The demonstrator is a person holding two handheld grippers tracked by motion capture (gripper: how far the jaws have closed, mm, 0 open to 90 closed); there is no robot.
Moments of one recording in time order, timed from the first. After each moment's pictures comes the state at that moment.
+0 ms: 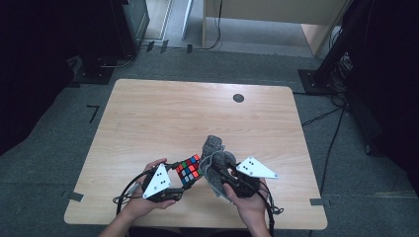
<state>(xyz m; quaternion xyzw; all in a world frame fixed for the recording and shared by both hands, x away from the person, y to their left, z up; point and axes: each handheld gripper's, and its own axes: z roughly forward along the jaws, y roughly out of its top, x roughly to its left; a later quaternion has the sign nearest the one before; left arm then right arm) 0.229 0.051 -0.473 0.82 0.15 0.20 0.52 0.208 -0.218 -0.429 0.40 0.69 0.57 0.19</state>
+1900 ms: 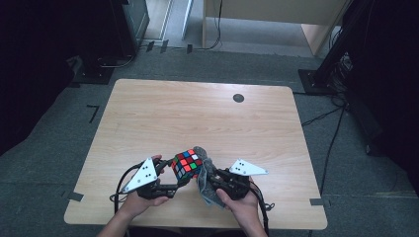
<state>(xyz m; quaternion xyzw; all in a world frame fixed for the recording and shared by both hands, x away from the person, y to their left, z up) 0.235 0.073 -0.453 0.76 0.17 0.14 0.61 0.220 -0.207 -0.463 0.38 0.70 0.60 0.06</state>
